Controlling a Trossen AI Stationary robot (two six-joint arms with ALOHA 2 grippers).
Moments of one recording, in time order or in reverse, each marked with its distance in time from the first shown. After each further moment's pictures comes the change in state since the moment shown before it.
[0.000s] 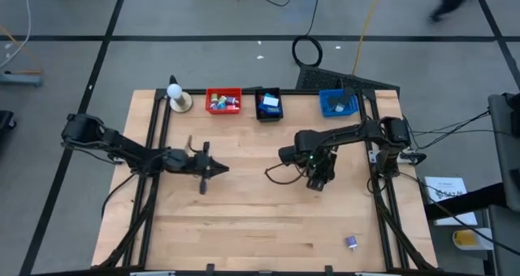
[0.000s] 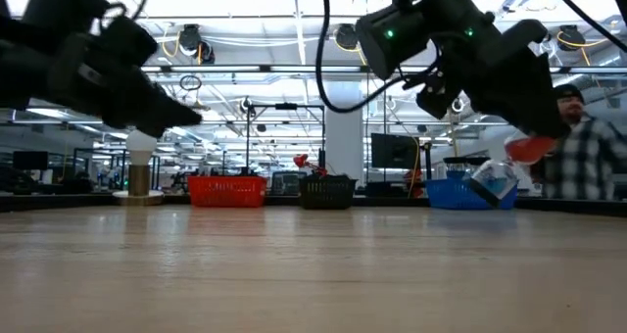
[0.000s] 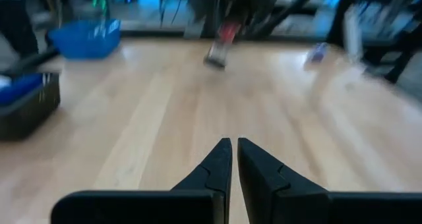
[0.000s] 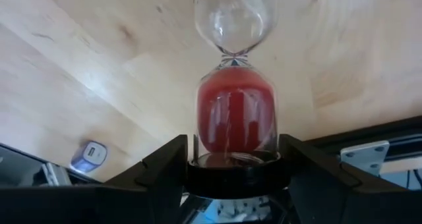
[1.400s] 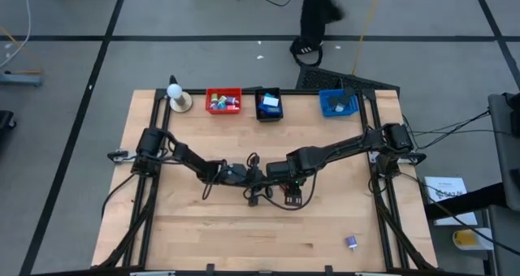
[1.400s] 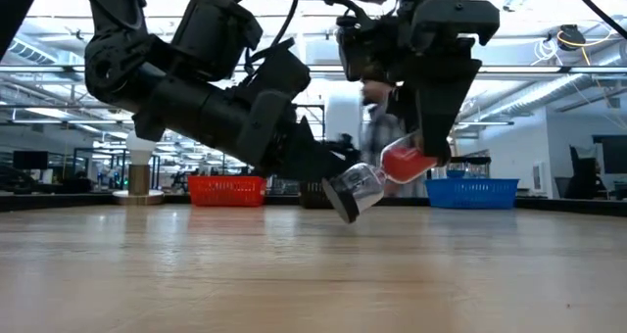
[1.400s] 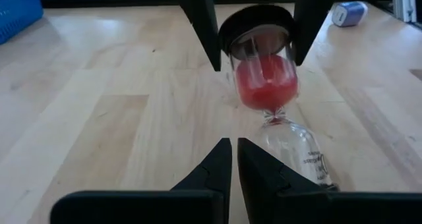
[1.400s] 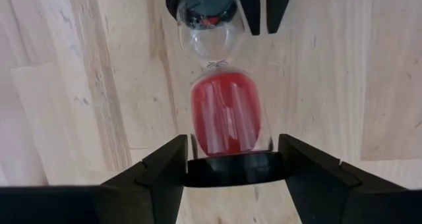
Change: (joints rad) left arm -0.001 0.816 0.693 -0.030 0.030 0.036; right arm 0.155 0.000 0.035 0.643 0.102 -0.100
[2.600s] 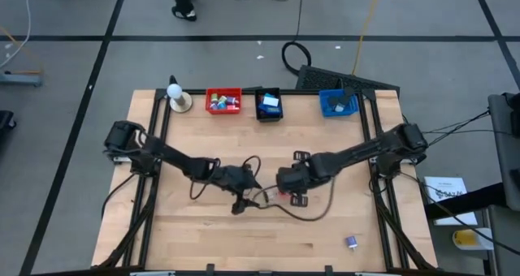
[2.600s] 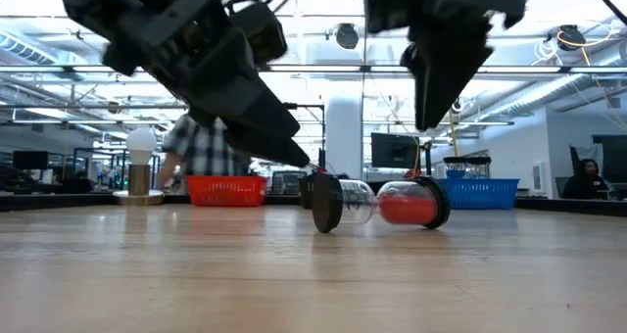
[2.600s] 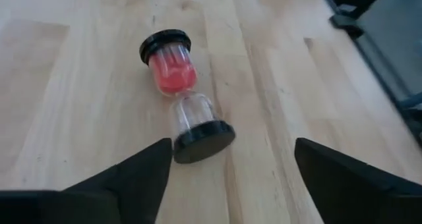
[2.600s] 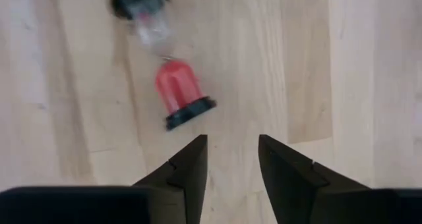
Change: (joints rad) left arm -0.039 -0.288 -0.001 -0.516 0.207 -0.218; right arm 0.091 -0.100 -0.026 -0.029 0.281 0.053
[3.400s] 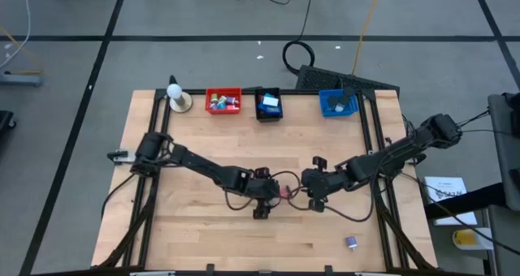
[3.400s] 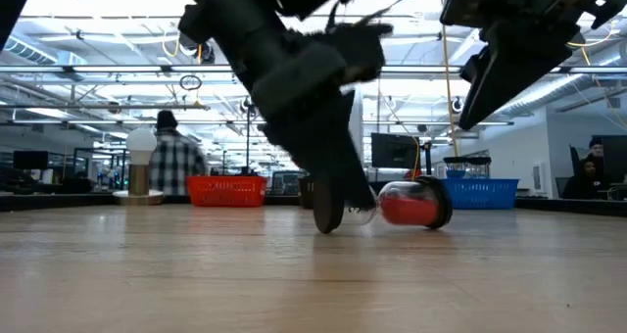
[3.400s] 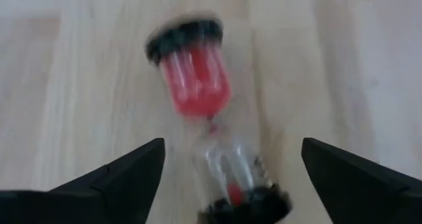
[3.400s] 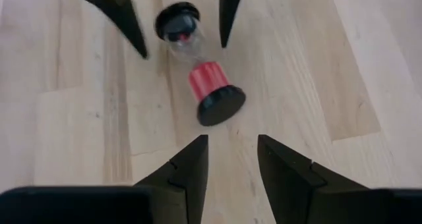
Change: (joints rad) left arm -0.042 0.293 0.534 -0.585 -0.208 0.084; right arm 0.139 -0.396 -0.539 0.529 0.086 0.174
